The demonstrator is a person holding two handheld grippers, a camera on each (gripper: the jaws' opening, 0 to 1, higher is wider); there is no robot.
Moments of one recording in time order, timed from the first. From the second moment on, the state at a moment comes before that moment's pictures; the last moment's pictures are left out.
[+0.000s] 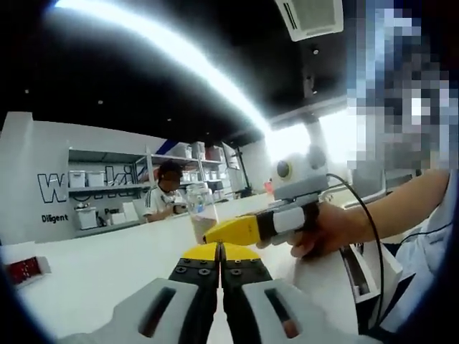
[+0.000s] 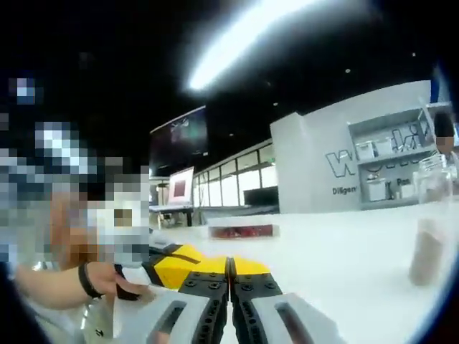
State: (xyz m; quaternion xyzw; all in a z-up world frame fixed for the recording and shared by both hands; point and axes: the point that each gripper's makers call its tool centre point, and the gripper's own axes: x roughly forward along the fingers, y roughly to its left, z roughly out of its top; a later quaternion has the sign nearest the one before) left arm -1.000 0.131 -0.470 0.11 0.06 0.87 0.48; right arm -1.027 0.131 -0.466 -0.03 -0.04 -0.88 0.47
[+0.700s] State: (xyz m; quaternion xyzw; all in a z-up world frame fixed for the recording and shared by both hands) left arm -0.999 0.133 -0.474 0.12 0.09 0.87 0.47; right arm -1.021 0.138 -0.459 -0.04 -0.09 -0.88 0.47
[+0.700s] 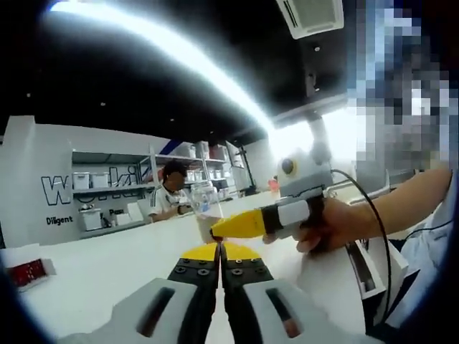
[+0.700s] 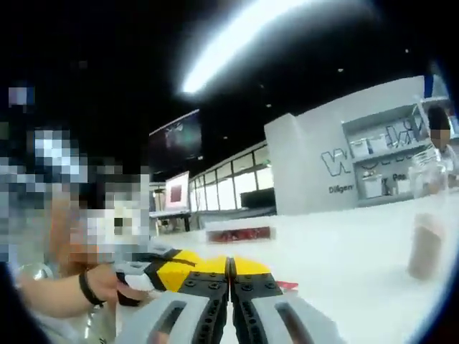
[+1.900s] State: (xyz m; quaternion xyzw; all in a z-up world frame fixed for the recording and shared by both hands) left arm -0.981 0.139 -0.478 0.13 0.11 0.87 0.47; right arm -1.011 0.131 -0.456 -0.03 -0.12 -0.85 0.52
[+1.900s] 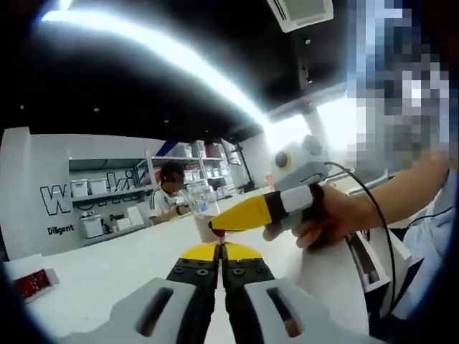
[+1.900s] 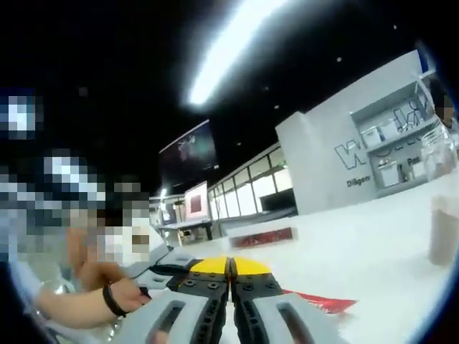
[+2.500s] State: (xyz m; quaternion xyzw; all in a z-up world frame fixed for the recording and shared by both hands) left arm -0.988 0.136 -0.474 0.13 0.10 0.86 0.48; right arm -0.996 0.124 -0.448 -0.09 -0.08 -0.83 0.55
